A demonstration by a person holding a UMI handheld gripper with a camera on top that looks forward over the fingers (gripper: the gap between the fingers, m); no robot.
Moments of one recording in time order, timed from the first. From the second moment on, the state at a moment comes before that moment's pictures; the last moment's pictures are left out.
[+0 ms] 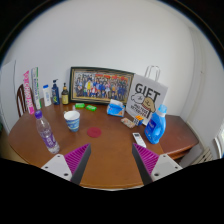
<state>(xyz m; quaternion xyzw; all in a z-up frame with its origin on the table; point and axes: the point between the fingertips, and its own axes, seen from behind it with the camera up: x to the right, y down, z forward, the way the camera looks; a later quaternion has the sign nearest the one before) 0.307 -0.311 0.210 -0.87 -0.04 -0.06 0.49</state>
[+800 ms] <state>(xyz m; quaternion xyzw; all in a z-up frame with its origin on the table) 0.036 -0.251 0.105 -0.84 -0.05 0.02 0.54</state>
